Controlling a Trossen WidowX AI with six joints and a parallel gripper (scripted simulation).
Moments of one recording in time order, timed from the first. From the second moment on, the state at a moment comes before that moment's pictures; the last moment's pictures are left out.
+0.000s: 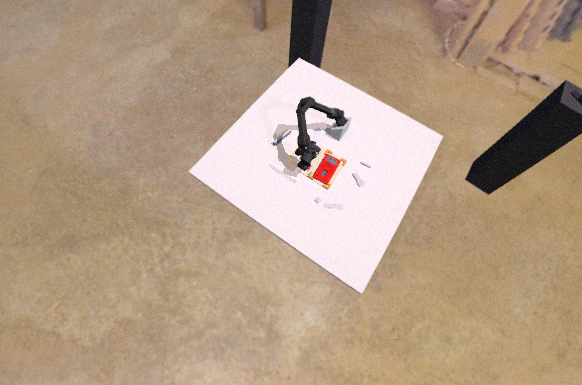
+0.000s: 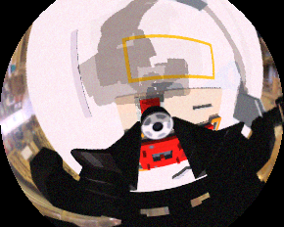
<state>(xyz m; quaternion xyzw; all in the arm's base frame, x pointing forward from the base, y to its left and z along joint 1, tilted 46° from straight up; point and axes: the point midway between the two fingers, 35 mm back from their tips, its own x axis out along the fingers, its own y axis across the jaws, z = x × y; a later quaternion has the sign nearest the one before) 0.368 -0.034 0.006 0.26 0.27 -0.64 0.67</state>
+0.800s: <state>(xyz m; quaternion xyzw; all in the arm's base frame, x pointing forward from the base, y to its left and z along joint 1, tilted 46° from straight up) 0.367 -0.026 0.012 0.26 0.27 -0.64 0.67</state>
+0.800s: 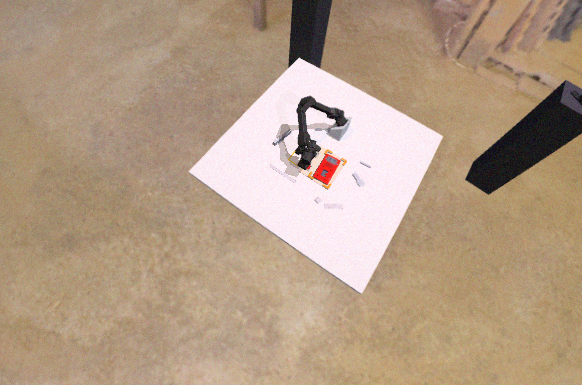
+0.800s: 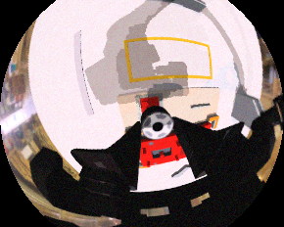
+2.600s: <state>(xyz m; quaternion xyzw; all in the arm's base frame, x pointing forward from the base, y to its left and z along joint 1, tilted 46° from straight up) 0.324 -0.047 0.095 0.26 0.27 -0.64 0.67</state>
